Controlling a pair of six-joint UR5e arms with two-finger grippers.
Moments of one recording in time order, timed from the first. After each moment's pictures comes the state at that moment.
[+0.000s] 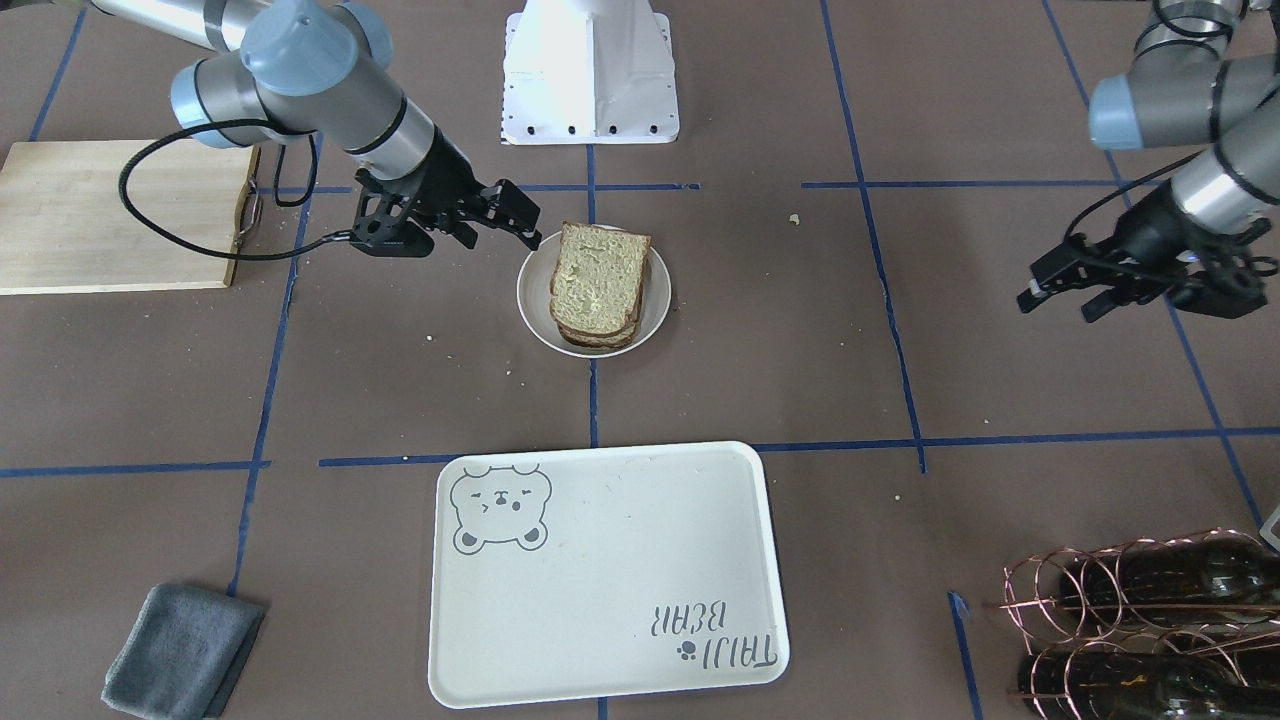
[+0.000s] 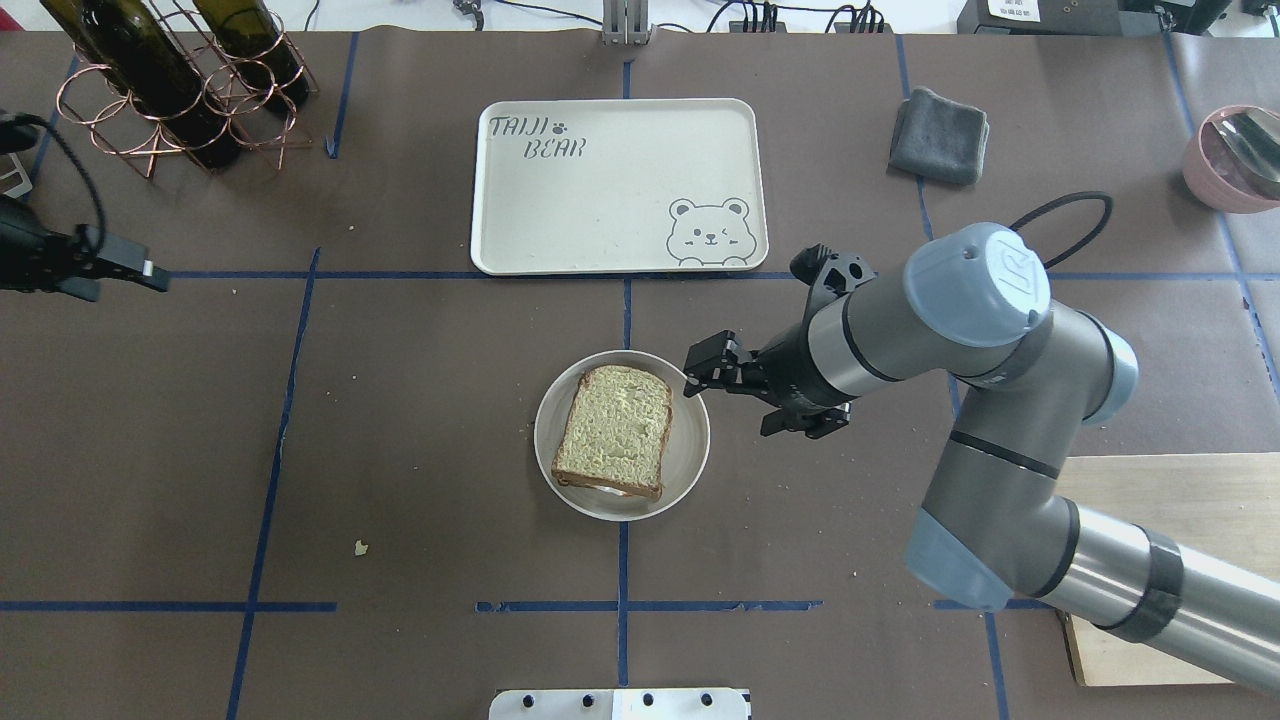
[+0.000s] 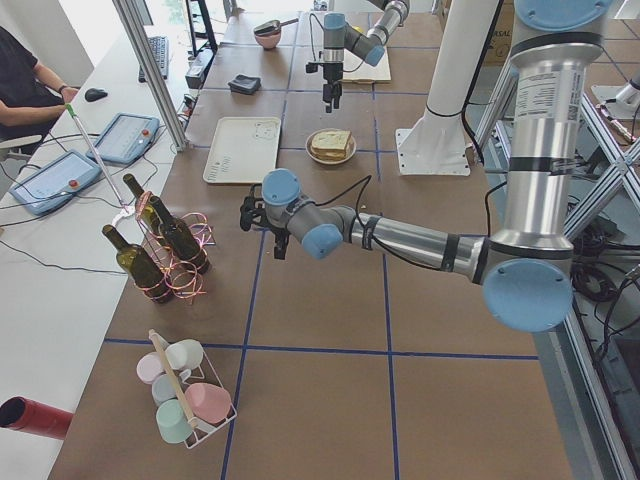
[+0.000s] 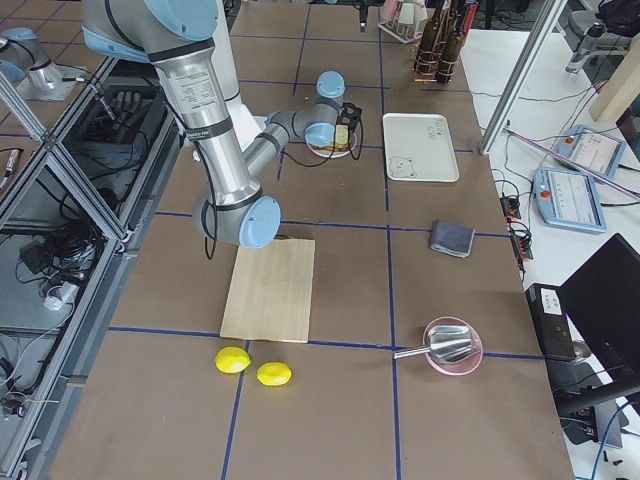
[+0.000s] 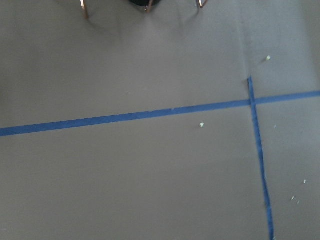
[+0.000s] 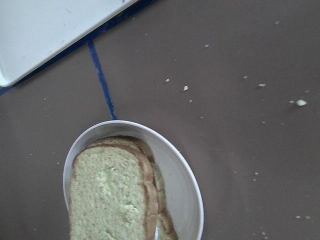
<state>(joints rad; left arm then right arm) -1.00 -1.68 -1.73 -2.19 -2.31 -1.02 0.58 -1.21 1.86 -1.07 2.08 1.68</state>
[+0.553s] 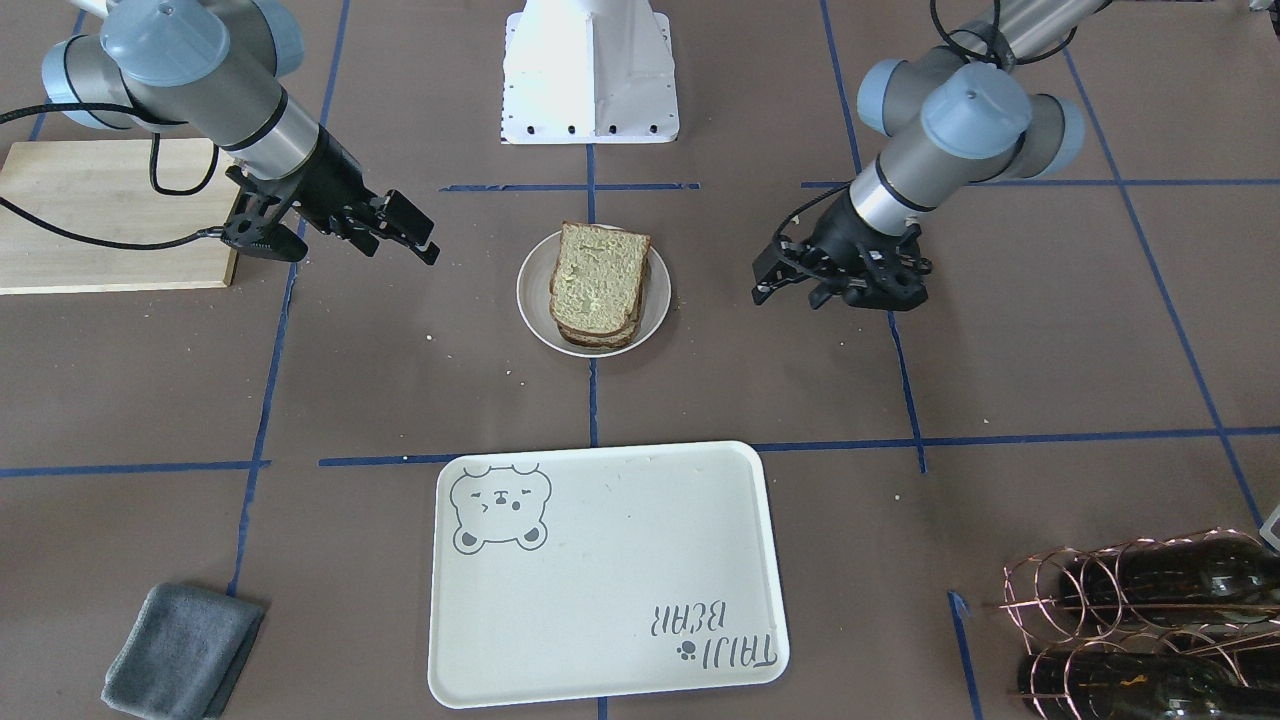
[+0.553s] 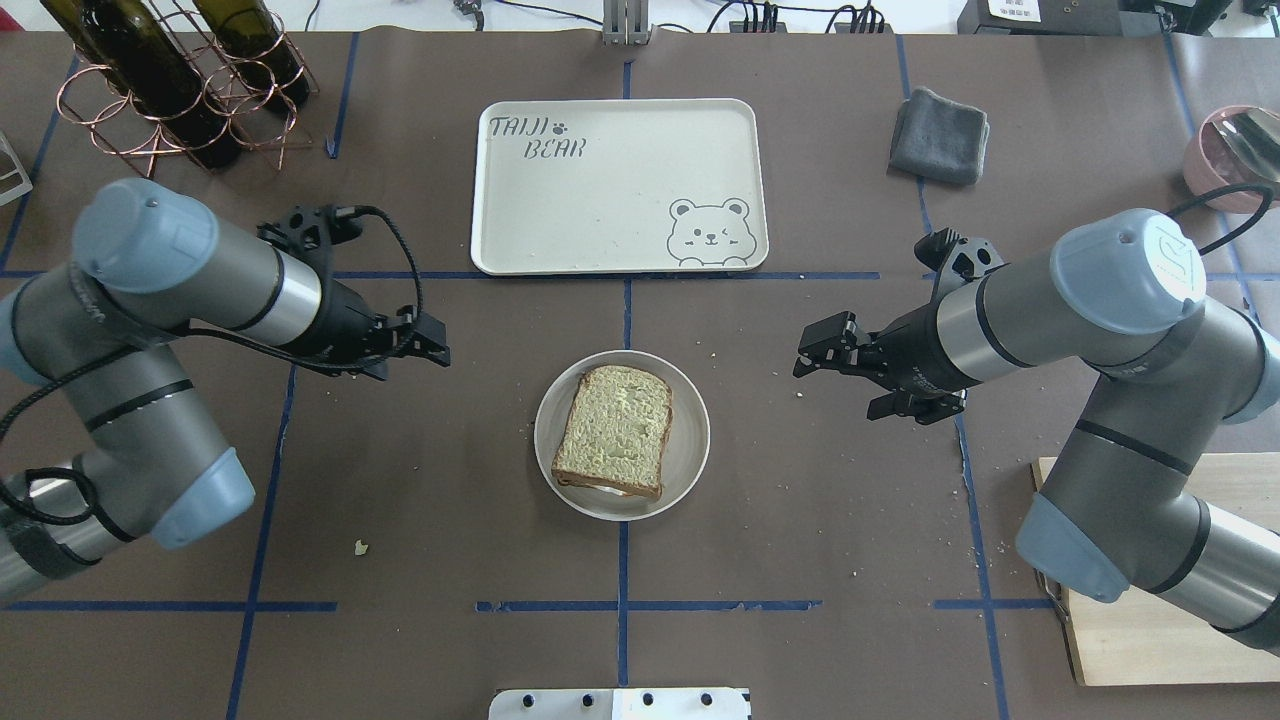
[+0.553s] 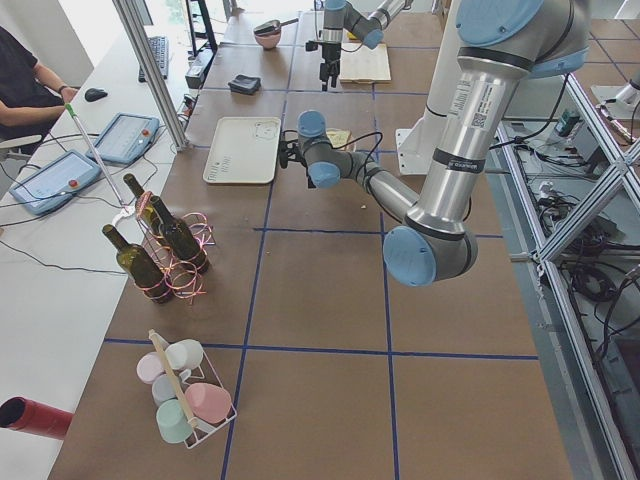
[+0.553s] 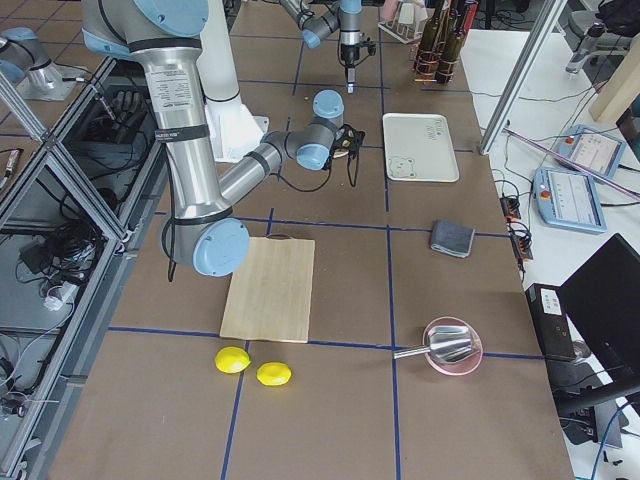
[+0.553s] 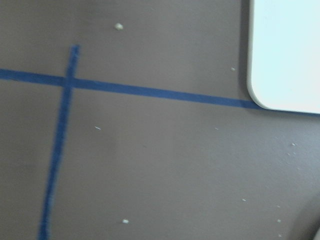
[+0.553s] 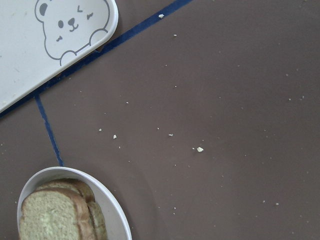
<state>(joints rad) -0.65 -1.94 -1.73 -2.11 -2.11 -1.36 0.66 -1.36 1.92 -1.07 2.10 1.66</state>
